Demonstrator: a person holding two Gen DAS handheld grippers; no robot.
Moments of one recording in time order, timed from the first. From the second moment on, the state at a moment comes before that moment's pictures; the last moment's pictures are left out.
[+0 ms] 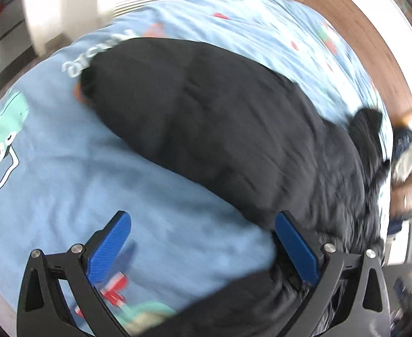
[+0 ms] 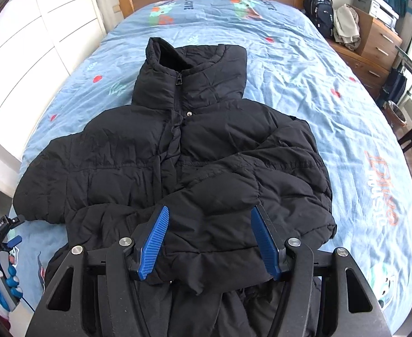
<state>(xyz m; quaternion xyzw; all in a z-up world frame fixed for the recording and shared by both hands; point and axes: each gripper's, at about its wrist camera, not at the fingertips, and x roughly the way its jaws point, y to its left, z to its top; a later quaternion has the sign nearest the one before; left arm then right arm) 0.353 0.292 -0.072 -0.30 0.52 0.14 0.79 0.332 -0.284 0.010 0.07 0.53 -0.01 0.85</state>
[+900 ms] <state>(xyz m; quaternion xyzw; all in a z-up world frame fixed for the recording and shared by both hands) 0.379 0.461 -0.166 -0.59 0.39 0.10 0.70 0.319 -0.255 0.014 0.05 0.55 -0.07 0.83</state>
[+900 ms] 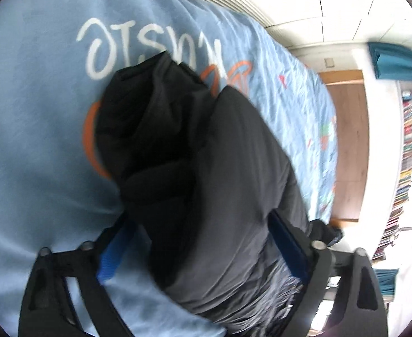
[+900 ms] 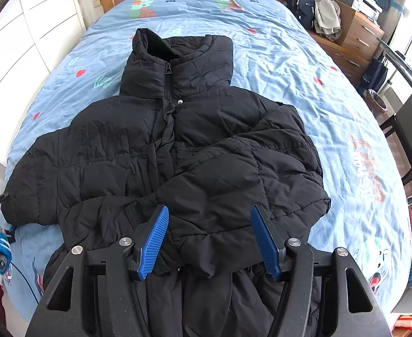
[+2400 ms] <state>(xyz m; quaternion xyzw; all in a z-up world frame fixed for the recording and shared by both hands) 0.408 0.211 0.063 -0.37 0.42 -0.15 0.81 0.286 -0.349 0.083 0.11 0.49 -0.08 0.86</state>
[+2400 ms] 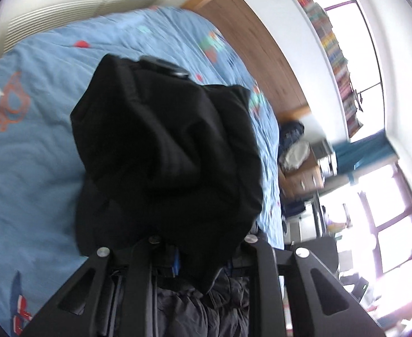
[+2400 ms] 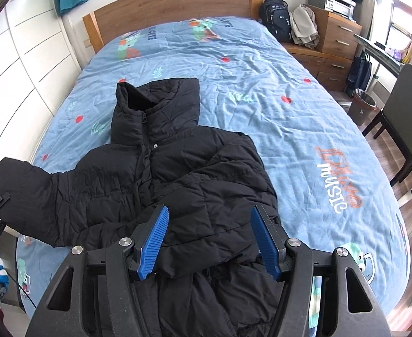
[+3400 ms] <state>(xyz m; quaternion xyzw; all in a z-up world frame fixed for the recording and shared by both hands) 0.385 -0.055 -0.036 -0.21 0.56 -0.20 0.78 0.241 -0.446 0.023 0.15 0.52 -0.10 0.83</state>
